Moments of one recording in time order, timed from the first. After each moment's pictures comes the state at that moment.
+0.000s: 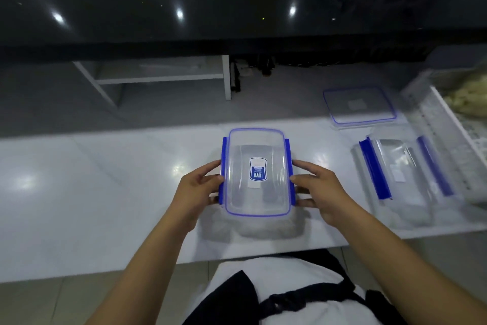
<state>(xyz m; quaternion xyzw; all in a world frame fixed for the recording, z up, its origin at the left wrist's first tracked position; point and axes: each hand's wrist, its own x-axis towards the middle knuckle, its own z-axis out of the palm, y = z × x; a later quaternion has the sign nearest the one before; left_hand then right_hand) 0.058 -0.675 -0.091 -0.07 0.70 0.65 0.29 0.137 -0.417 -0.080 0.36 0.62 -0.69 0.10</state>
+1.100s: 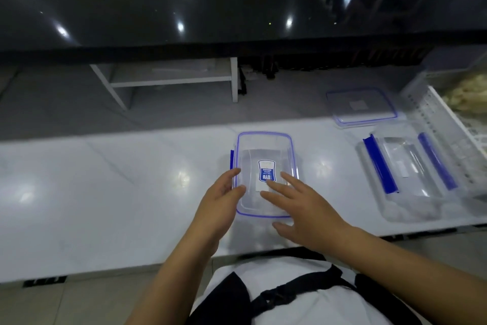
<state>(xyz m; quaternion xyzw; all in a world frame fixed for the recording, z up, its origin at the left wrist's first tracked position) 0.110 -0.671 -0.052 -0.05 0.72 0.63 0.29 0.180 -0.474 -0.070 -0.10 0.97 -0.19 0.10</state>
